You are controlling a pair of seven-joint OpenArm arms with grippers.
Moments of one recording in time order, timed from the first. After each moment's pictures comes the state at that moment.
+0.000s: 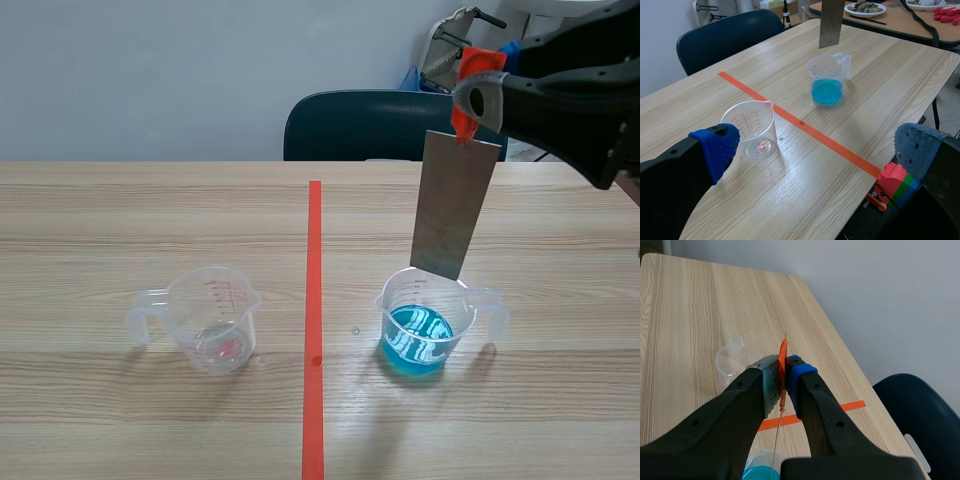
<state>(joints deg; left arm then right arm) 80.3 -32.4 -23.4 115.8 1.9 -29.9 -53.0 -13.1 57.0 0.0 113.9 26.3 45.4 16.2</state>
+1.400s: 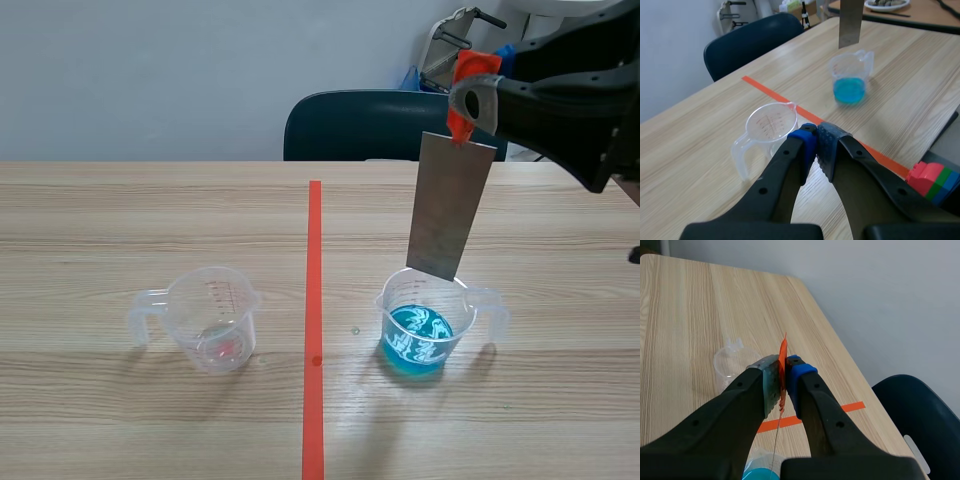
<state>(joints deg) 80.1 -32.4 -23.4 115.8 2.1 -23.3 -53.9 -13.1 55.6 -0.2 113.9 24.9 45.4 16.4</state>
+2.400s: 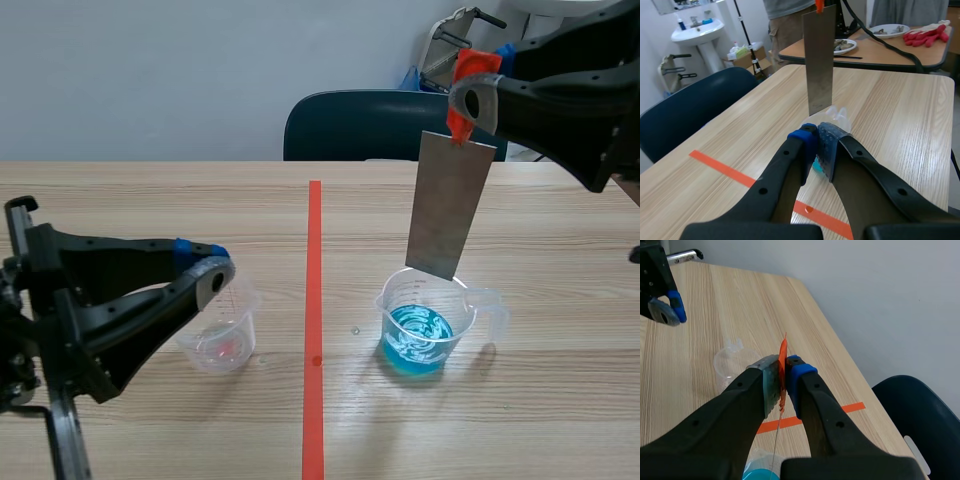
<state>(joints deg) 32.7 -42.8 11.8 115.7 -6.6 -25.7 -26.7 -13.1 55.6 -0.2 113.9 25.0 45.4 16.6</state>
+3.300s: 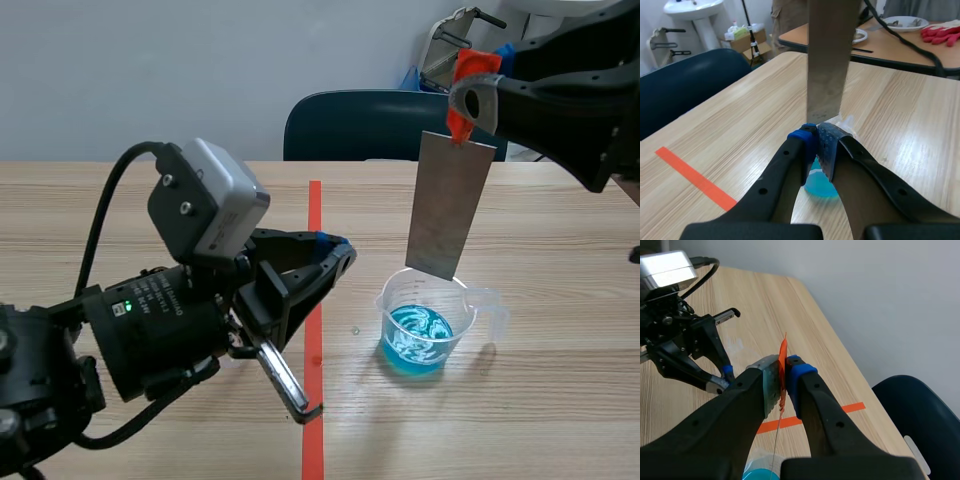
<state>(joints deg) 11.6 -27.3 30.8 103.1 -6.5 -19.2 -11.9 -13.1 55.6 -0.2 113.9 25.0 45.4 16.6</state>
